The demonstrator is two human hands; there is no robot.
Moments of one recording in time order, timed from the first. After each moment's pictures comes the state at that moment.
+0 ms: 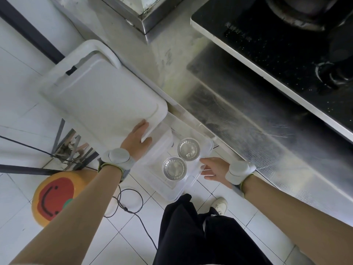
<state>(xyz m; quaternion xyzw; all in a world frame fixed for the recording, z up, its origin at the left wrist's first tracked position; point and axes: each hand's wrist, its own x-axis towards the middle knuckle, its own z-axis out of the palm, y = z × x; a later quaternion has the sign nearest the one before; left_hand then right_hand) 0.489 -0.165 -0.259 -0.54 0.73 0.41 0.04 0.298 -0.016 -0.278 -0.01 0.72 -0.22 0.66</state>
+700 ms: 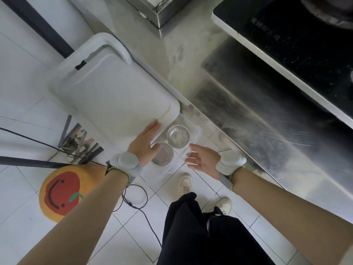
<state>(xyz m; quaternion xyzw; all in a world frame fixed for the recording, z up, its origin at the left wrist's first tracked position) 0.505 -0.173 -0.270 -0.50 0.77 0.40 0.04 0.332 -0.074 -0.287 0.03 0.62 -0.34 0.71</state>
